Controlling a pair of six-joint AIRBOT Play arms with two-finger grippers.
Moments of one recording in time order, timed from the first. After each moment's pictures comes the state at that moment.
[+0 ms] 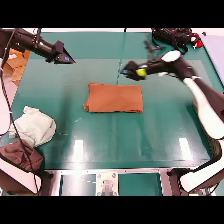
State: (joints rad) left arm 0.04 -1.80 2.06 0.75 -1.60 -1.33; right arm 0.08 -1.75 1.59 -0.73 1.09 1.42
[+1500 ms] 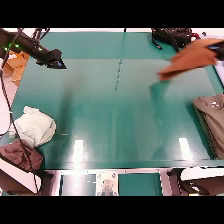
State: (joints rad) left arm 0.04 -1.80 2.06 1.02 -1.60 -1.35; right arm -0.69 -1.58 1.77 -0.55 1.32 1.50
